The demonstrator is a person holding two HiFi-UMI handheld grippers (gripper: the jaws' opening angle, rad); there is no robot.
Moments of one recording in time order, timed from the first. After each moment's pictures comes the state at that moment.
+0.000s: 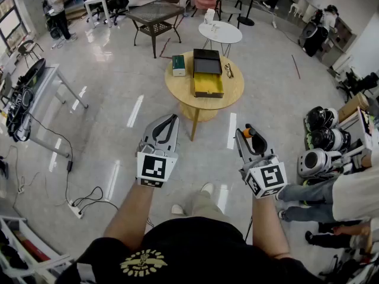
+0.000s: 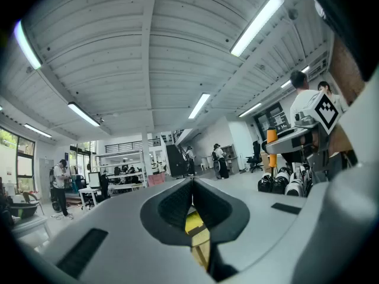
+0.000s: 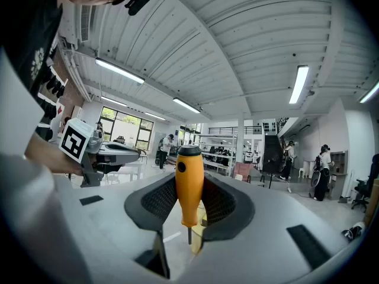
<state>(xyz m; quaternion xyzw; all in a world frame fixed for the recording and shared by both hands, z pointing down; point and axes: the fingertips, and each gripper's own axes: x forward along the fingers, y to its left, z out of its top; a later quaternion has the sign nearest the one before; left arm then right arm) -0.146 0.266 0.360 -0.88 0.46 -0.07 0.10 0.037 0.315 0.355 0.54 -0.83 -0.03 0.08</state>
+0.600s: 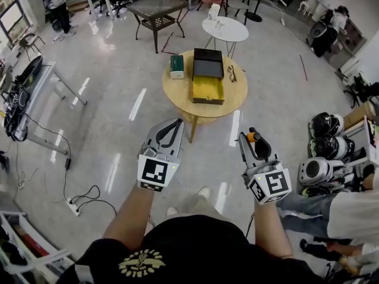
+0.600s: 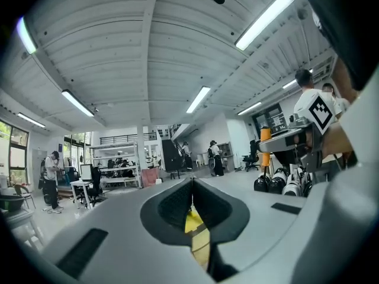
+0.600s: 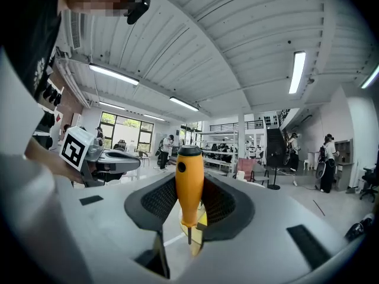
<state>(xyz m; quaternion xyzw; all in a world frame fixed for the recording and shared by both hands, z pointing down) -0.086 0.175 0.386 -0.89 0.44 -0.08 0.08 0.088 0.218 0.375 0.52 -0.85 0.00 0.07</state>
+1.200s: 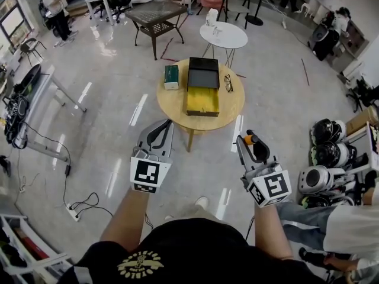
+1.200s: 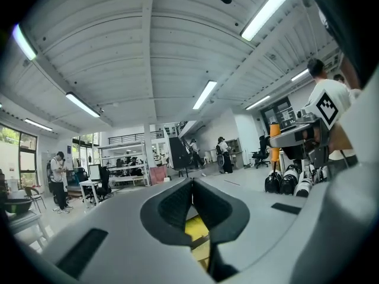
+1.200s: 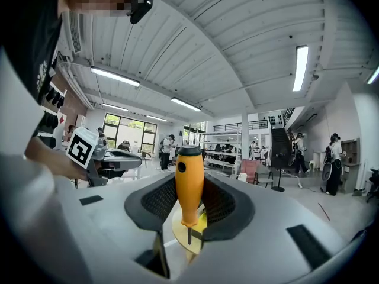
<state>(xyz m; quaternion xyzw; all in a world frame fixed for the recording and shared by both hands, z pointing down) -0.064 0.105 0.380 -0.87 0.48 -0.09 0.07 0.129 0.155 0.367 0.50 -0.86 0.00 0.07</state>
